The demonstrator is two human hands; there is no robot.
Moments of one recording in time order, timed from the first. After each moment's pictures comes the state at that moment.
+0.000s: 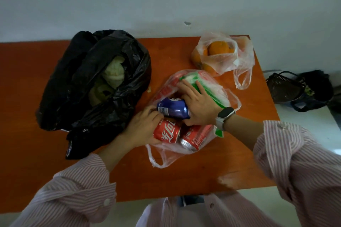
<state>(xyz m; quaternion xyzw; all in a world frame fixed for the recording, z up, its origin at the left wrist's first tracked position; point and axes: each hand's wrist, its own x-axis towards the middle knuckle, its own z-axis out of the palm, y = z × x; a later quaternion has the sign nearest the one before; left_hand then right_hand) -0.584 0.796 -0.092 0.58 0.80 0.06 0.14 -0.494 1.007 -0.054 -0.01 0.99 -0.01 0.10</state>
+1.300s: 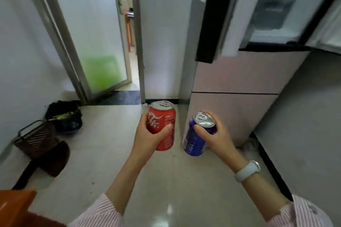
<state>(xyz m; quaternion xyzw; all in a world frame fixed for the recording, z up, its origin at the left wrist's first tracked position) 0.141 0.888 0.094 0.62 0.35 0.38 0.59 0.297 0.775 0.110 0.65 0.42 -0.25 -0.58</state>
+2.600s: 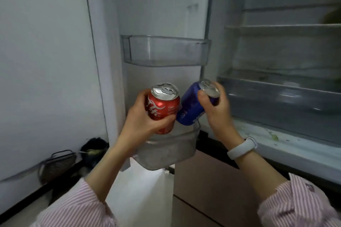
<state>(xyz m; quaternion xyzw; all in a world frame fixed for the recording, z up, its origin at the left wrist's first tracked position) 0.563 1.005 0.298 0.67 0.43 0.57 0.21 0.749 1.038 0.304 0.33 0.60 -0.25 -0.69</state>
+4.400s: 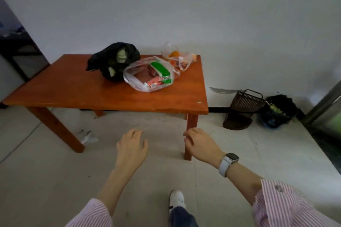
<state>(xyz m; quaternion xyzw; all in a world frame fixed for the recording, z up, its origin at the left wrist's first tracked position) -0.016 0.703 0.001 0.19 0.96 0.20 -0.01 0.071 0.916 0.005 0.09 0.97 -0.21 -0.03</state>
